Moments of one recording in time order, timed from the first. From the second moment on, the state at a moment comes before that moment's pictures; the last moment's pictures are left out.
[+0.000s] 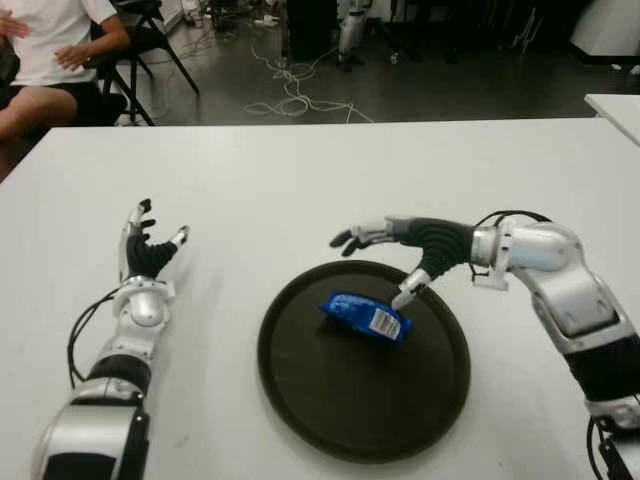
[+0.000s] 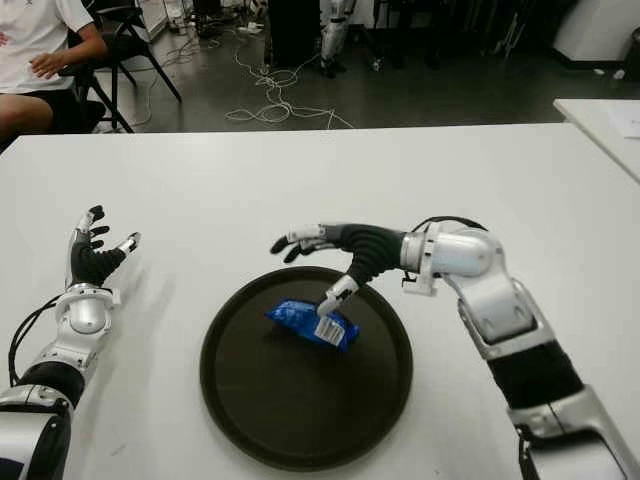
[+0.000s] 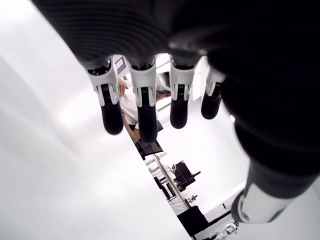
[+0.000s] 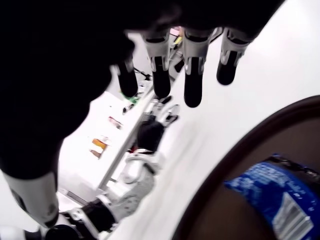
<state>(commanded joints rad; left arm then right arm) -0.52 0.28 0.02 1.14 0.21 -0.45 0.44 -0.47 -0.47 0.28 0.11 0.06 -0.07 0.98</state>
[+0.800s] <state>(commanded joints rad) -0.52 0.28 0.02 1.14 0.22 -0.43 0.45 -0.56 -0.44 0.17 0.42 0.05 -0.25 0.87</state>
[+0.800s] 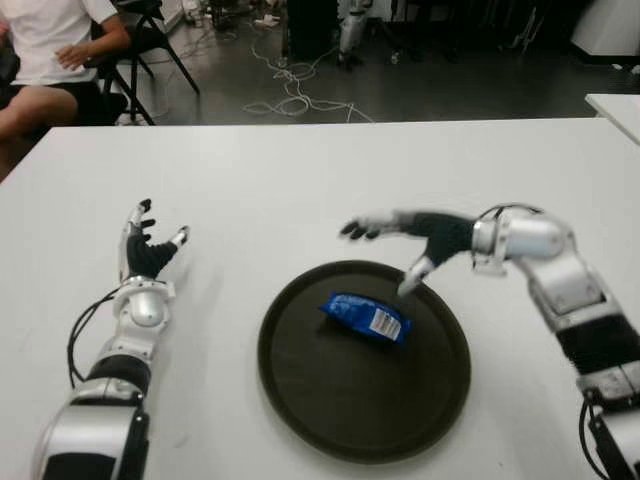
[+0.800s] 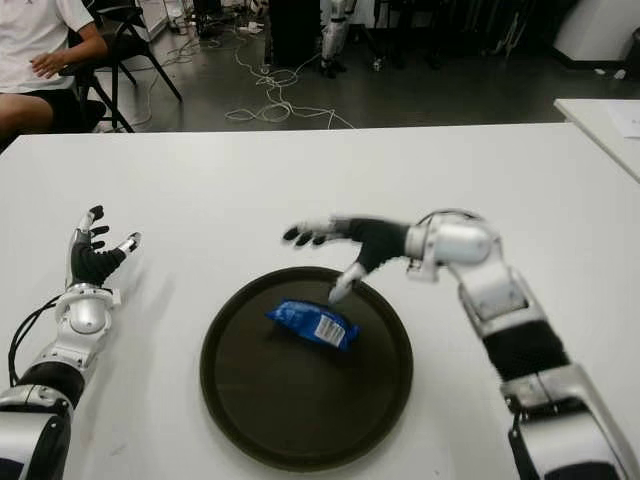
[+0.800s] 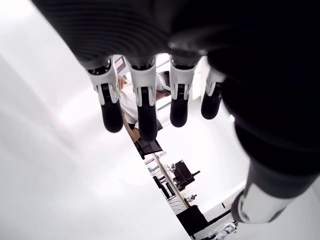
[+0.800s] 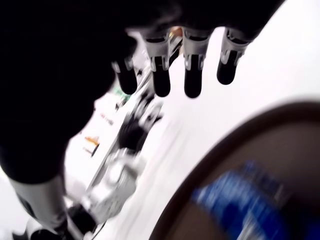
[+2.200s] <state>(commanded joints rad) -0.52 0.28 0.02 1.15 0.21 -0.45 0.44 -0.81 -0.25 -0.14 1.30 0.01 -0.32 -0.09</state>
